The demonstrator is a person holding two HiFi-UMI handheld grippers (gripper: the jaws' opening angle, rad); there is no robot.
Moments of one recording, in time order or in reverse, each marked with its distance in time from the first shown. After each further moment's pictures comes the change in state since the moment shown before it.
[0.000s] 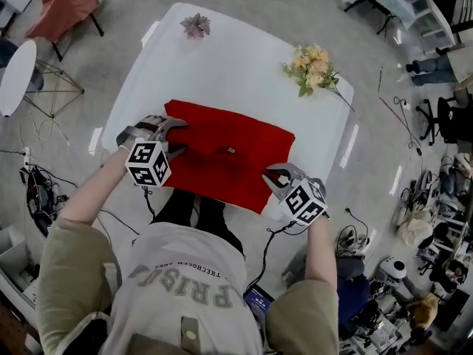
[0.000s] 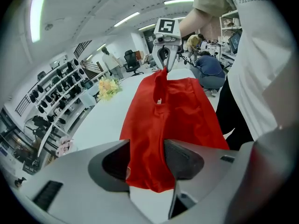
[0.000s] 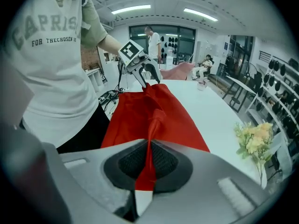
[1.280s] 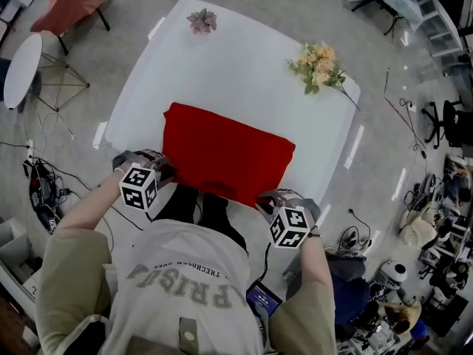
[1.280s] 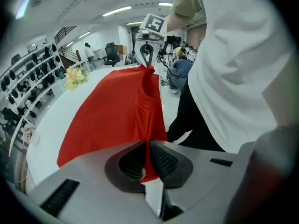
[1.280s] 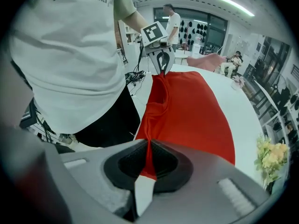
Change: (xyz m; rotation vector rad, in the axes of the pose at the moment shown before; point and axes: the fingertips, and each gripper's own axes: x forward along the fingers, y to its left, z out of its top) left arm -0.020 -0.132 -0.029 0.028 0.033 -0.320; right arm 0.015 0.103 -0.039 -0.222 0.205 0.164
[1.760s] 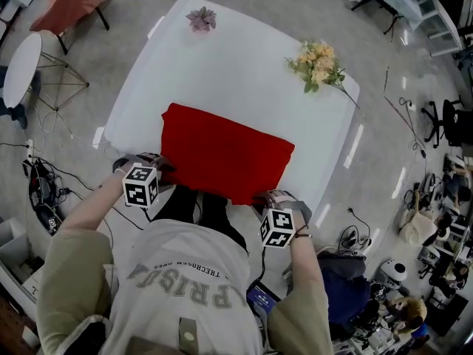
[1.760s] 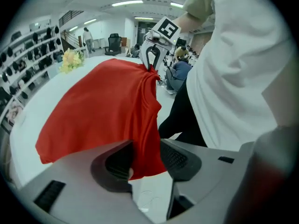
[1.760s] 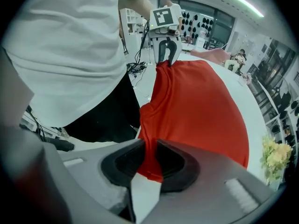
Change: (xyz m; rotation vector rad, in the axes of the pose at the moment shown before) left arm 0.015 -0.023 -0.012 -0.119 0.035 -0.113; right arm 0.037 0.019 -0.022 -0.033 0.101 -0.011
